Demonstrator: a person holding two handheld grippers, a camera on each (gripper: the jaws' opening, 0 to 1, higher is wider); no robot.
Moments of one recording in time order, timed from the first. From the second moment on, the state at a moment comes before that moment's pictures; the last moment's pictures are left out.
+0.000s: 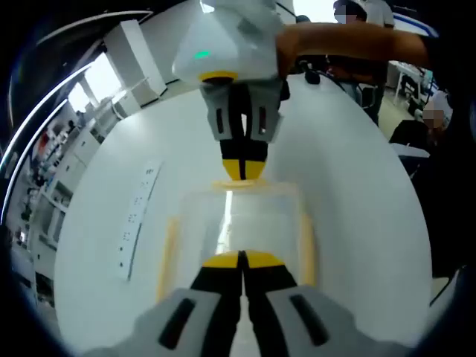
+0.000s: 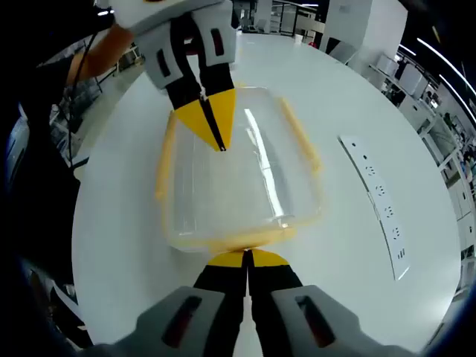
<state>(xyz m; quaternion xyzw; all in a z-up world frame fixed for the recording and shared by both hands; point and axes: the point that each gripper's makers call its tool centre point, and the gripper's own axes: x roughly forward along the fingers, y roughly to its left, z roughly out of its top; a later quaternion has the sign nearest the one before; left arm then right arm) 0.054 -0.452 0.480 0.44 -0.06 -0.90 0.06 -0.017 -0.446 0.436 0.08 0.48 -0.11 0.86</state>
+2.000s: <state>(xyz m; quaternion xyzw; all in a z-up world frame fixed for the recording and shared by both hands) 0.179 -0.490 0.437 0.52 -0.09 -0.85 0.10 0.090 -0.452 0.471 -0.01 0.45 -0.07 0.89</state>
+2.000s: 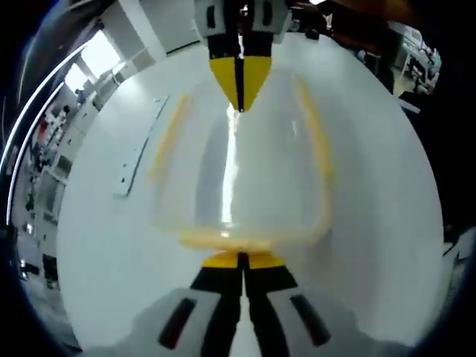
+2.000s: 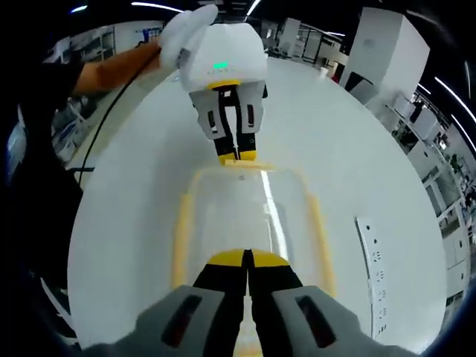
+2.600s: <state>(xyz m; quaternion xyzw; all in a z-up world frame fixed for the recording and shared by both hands) 0.180 -0.486 0.444 0.50 -0.03 -0.85 0.13 0.115 -0.447 0.470 -0.01 0.42 -0.04 0.91</state>
